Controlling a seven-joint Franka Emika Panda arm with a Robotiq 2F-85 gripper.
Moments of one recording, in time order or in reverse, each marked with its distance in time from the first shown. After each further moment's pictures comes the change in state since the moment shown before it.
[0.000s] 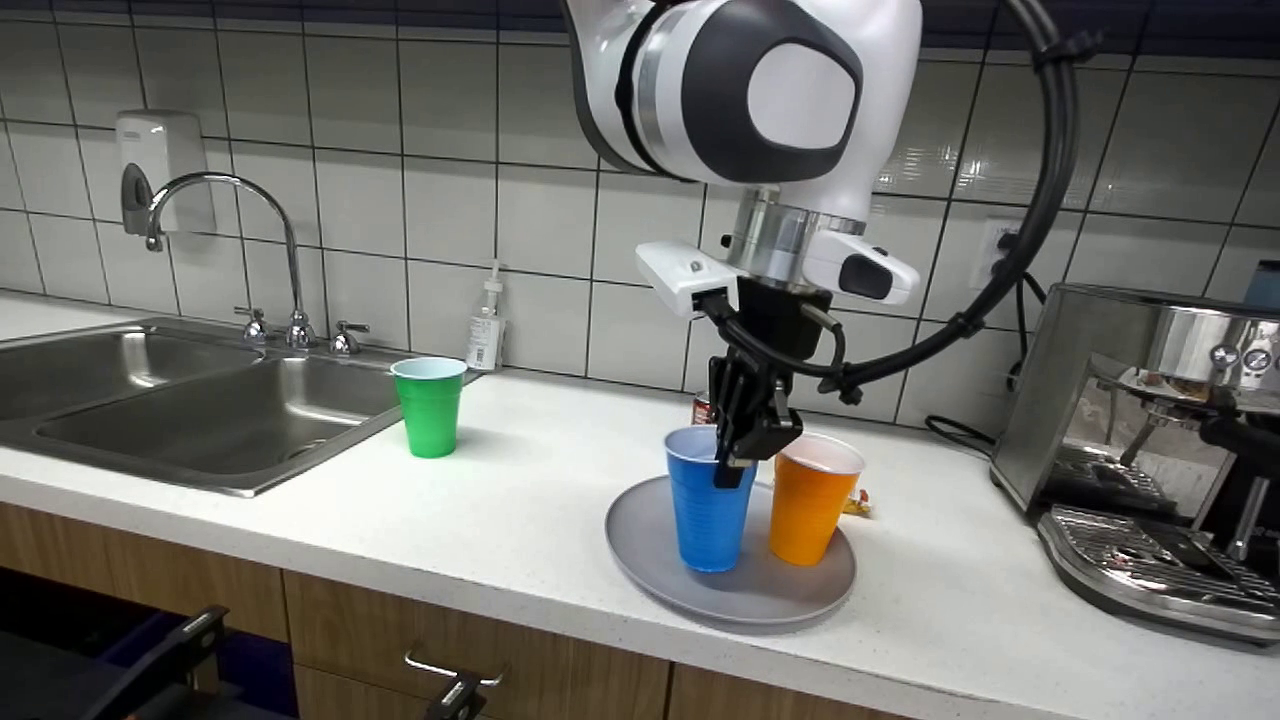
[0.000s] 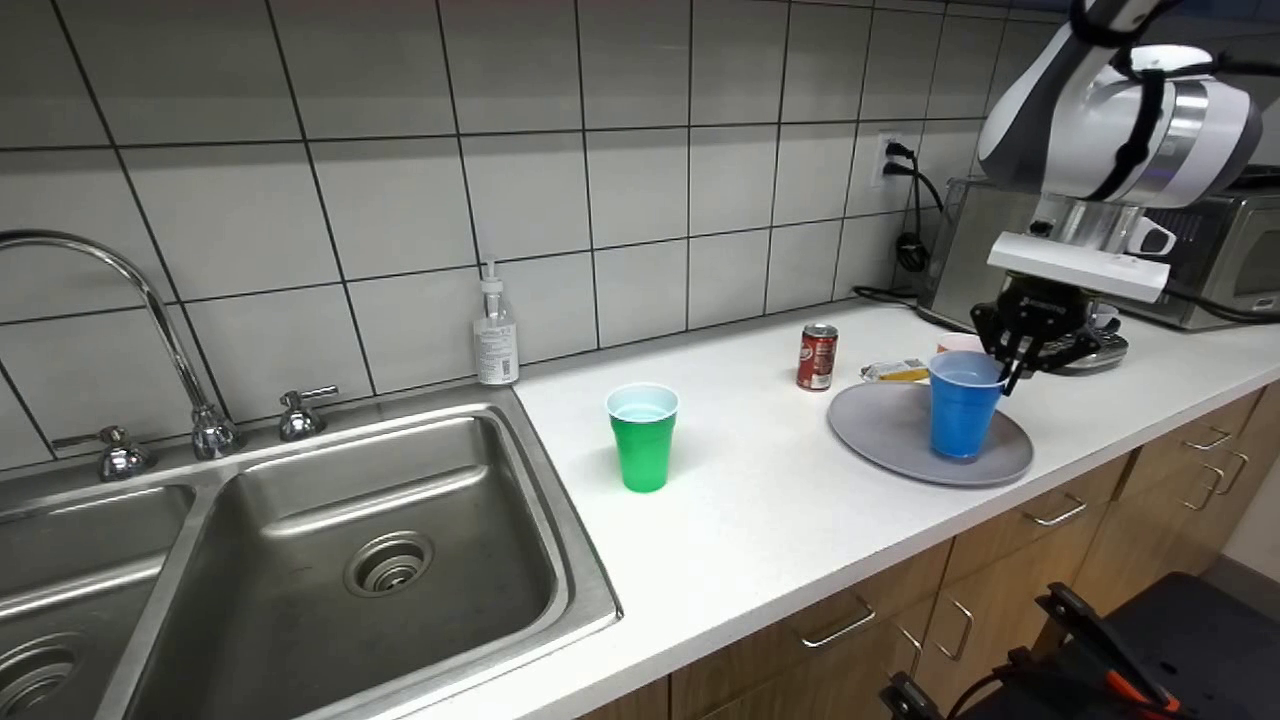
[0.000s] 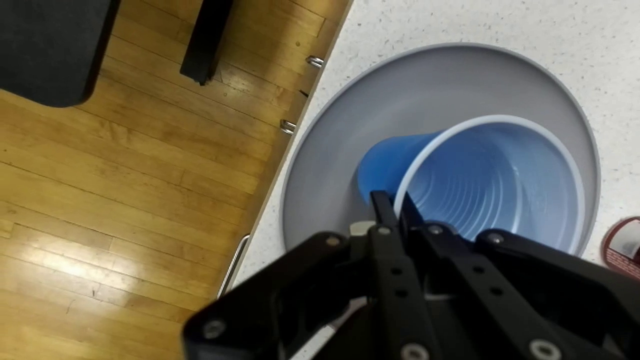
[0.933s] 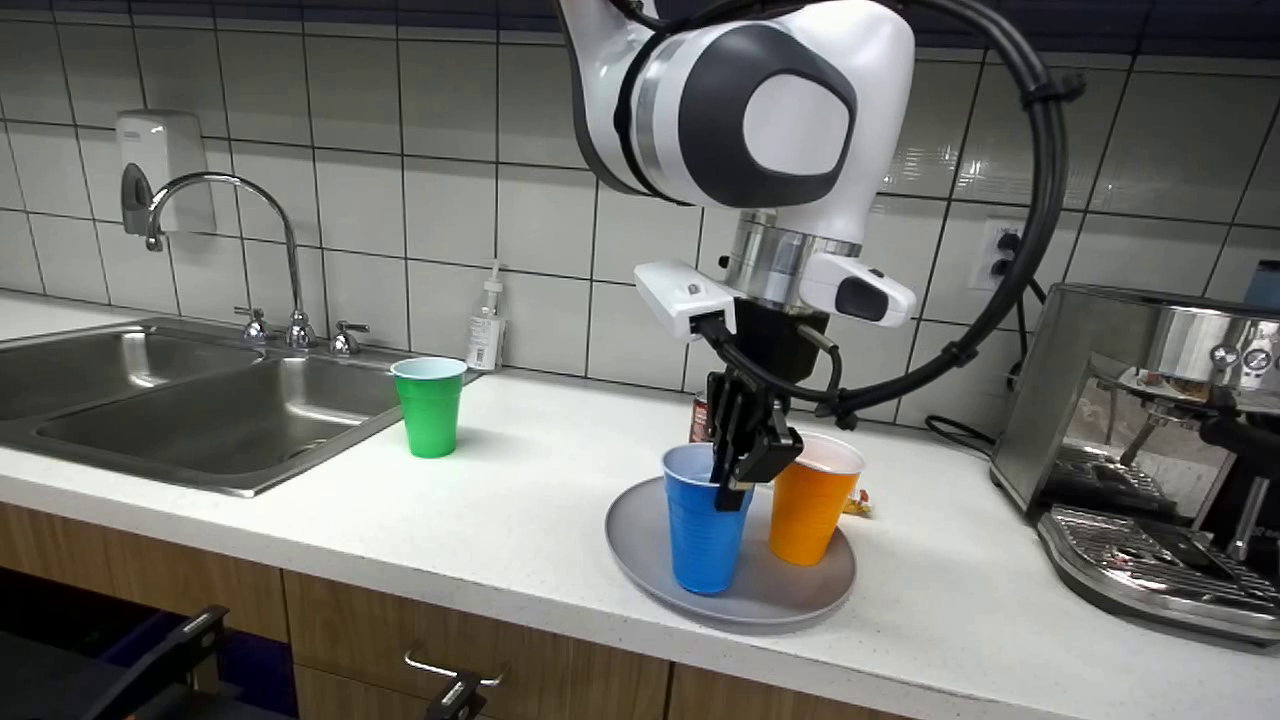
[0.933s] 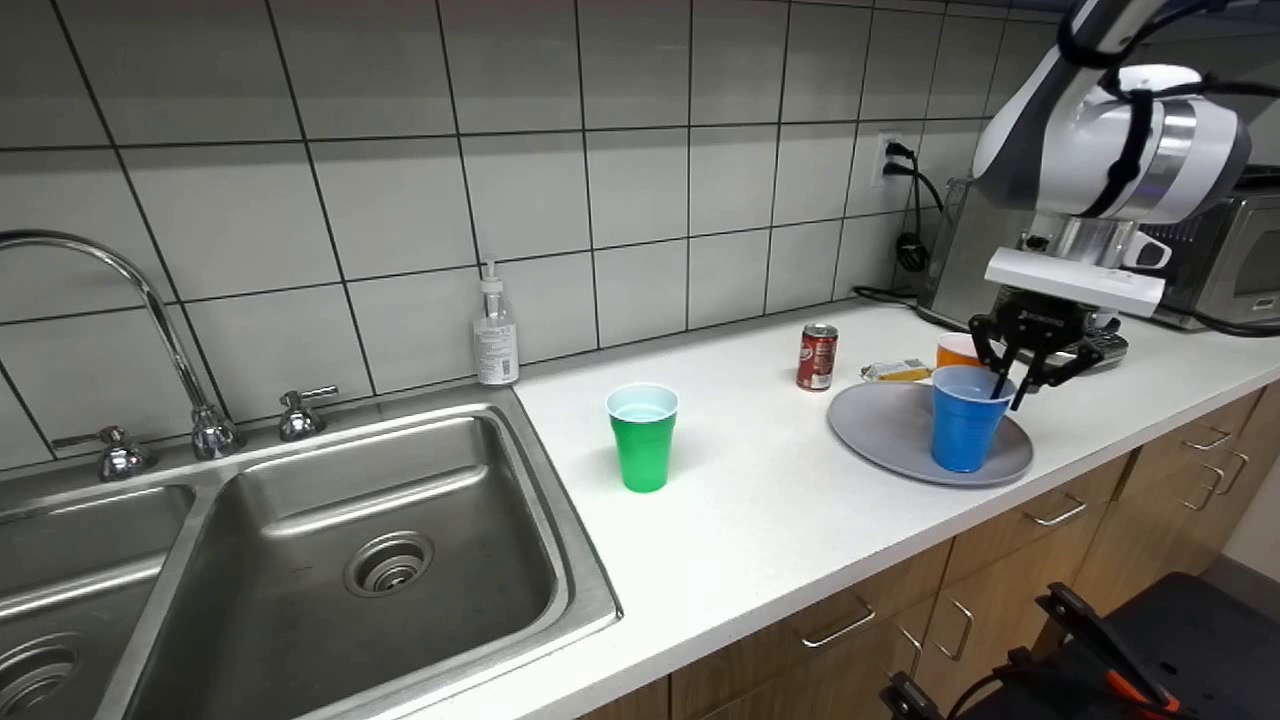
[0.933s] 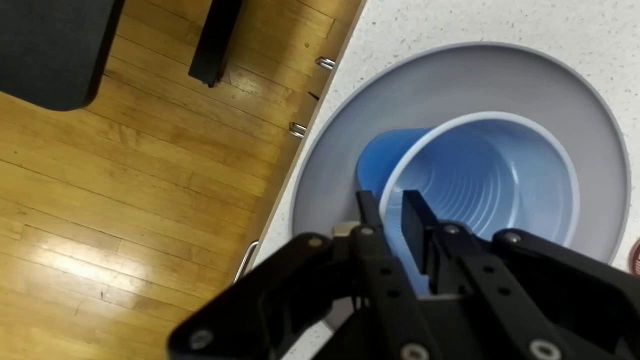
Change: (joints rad) arm 0.000 0.038 0.001 -0.001 0.001 0.023 0.000
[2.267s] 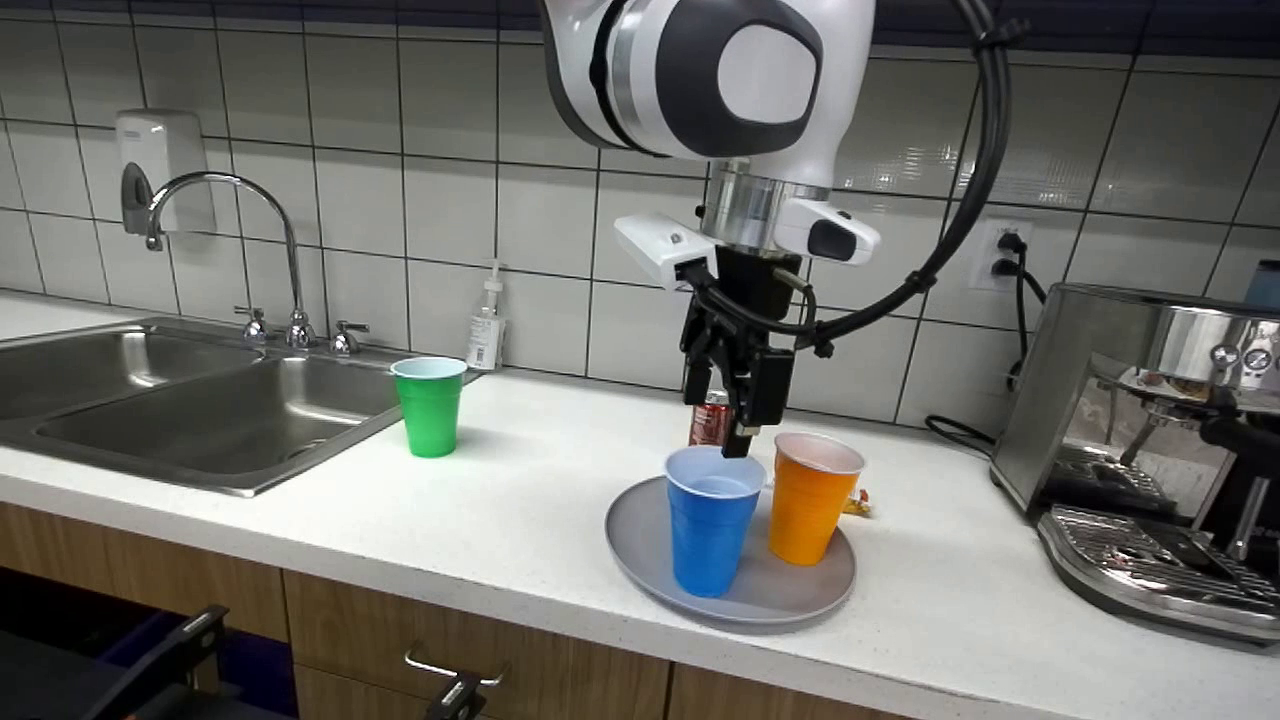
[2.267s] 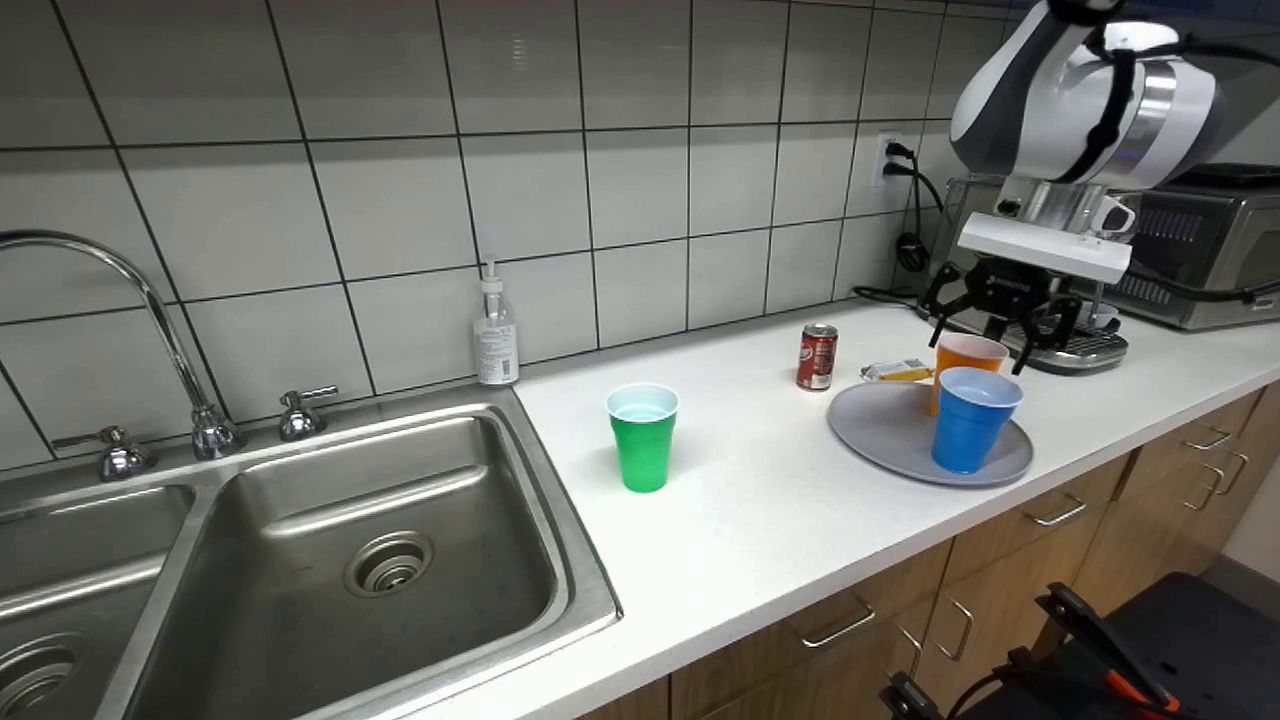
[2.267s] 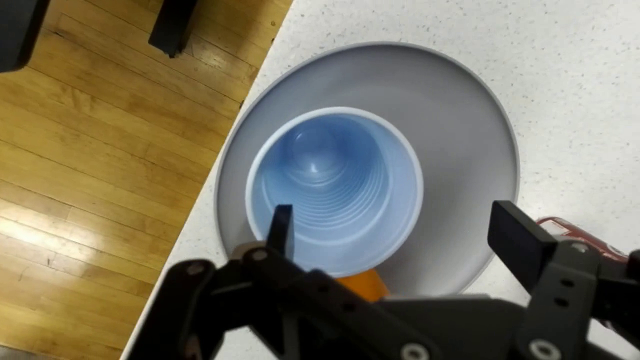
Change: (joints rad) arm 0.032 -0.068 0.044 0.015 0.000 0.003 -0.004
